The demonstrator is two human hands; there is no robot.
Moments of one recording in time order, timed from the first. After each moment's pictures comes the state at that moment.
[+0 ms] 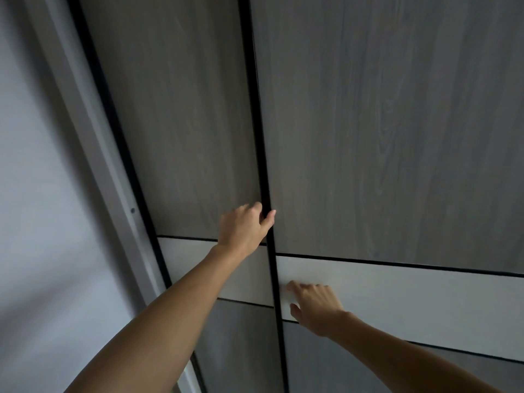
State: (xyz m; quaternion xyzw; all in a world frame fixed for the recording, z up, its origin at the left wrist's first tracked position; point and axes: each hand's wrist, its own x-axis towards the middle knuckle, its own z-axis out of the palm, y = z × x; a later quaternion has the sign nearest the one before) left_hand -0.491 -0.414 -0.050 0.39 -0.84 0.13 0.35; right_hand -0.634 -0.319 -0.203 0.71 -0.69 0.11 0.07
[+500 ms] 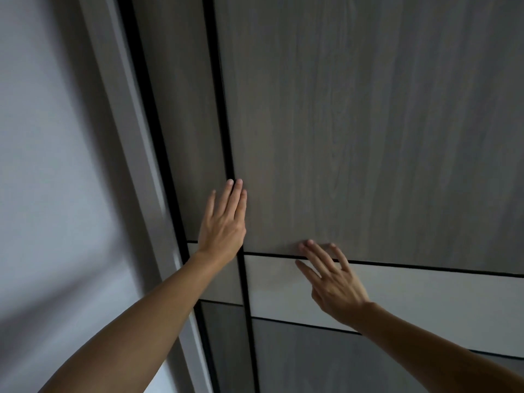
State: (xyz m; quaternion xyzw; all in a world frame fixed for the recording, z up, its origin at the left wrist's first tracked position) left_hand -0.367 -0.506 -0.065 0.34 -0.81 0.35 0.32; right_hand -0.582 -0.359 -0.169 0.71 -0.63 0.10 0.31
